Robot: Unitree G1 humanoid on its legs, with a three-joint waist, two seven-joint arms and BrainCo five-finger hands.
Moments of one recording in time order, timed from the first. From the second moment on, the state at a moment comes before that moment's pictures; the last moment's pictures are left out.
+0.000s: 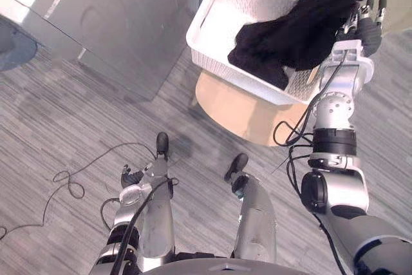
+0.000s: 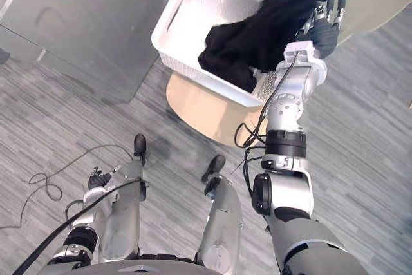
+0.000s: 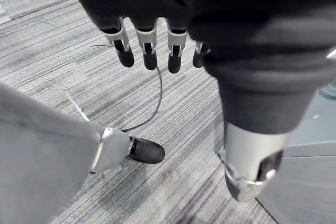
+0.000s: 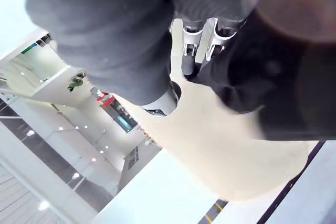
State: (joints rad) left arm -0.15 0.00 0.18 0.70 -0.17 0.08 0.38; right arm -0.82 -0.31 -0.30 0.27 1.00 -0.23 -0.34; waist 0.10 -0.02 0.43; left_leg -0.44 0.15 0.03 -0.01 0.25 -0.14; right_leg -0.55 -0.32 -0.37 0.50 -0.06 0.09
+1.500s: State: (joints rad) left arm 0.07 0.10 0.04 0.54 0.05 0.08 0.24; right arm -0.67 -0.72 0.34 0.41 -0.45 -0.01 -0.05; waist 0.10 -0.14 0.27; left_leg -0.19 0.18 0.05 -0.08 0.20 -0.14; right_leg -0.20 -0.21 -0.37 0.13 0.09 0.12
